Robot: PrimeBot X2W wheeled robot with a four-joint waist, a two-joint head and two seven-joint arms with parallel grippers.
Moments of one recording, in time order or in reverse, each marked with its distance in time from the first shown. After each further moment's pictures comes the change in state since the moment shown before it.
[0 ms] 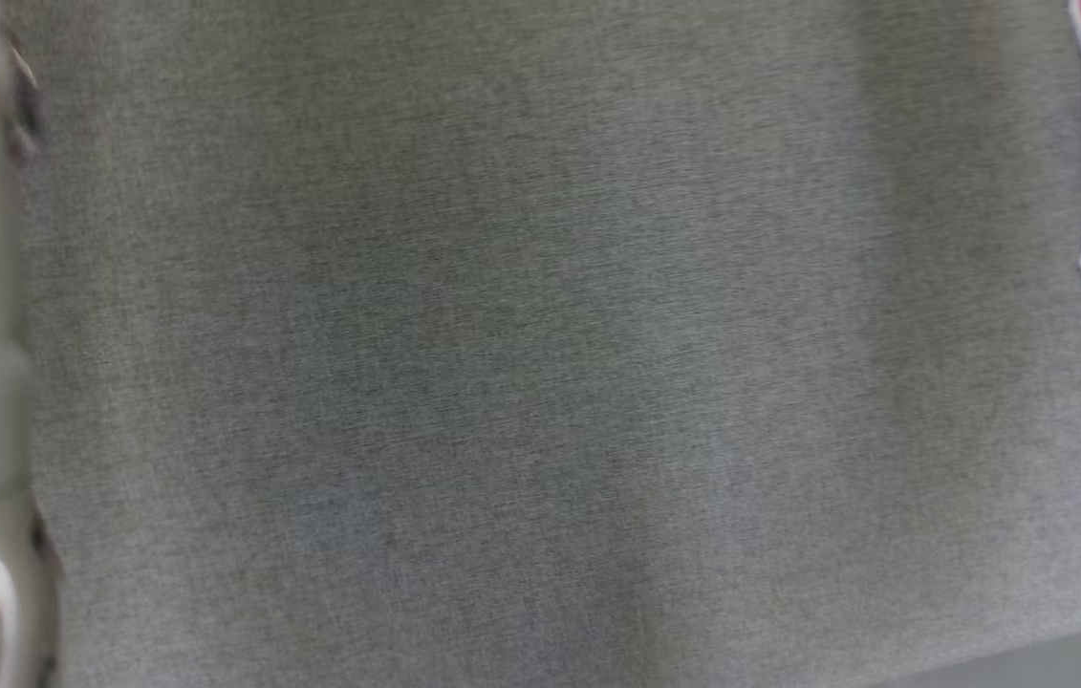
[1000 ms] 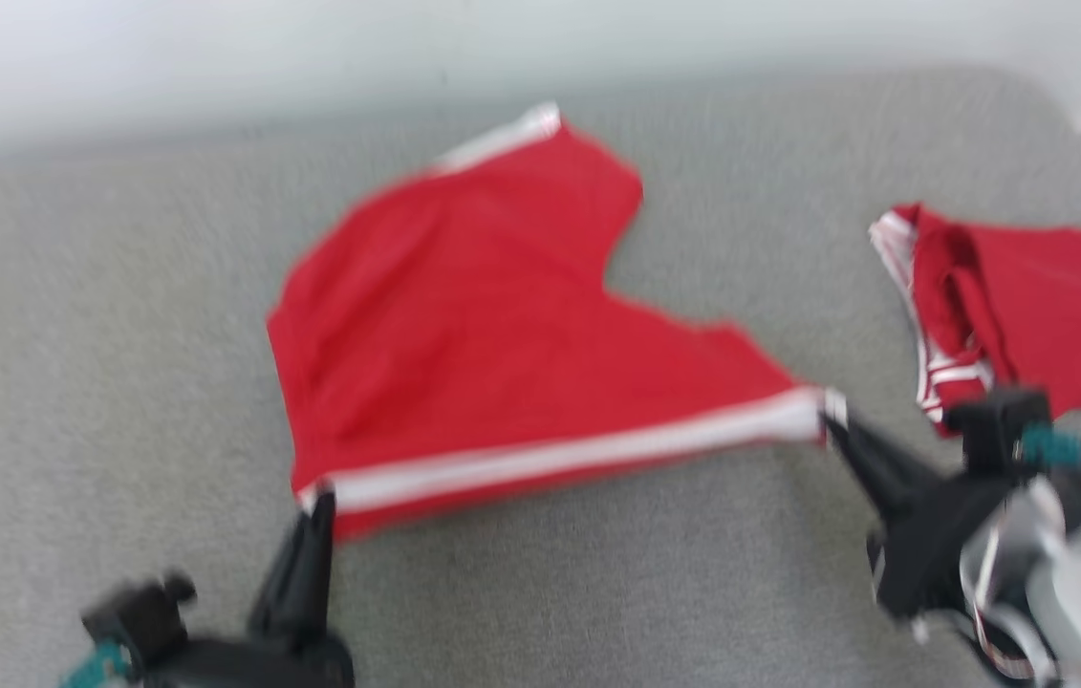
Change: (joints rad) left arm 1.130 -0.050 -0.130 -0.123 0.118 0.000 -0.013; right arm 1.189 -0.196 0.082 -0.495 0.211 0.000 0.438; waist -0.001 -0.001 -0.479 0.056
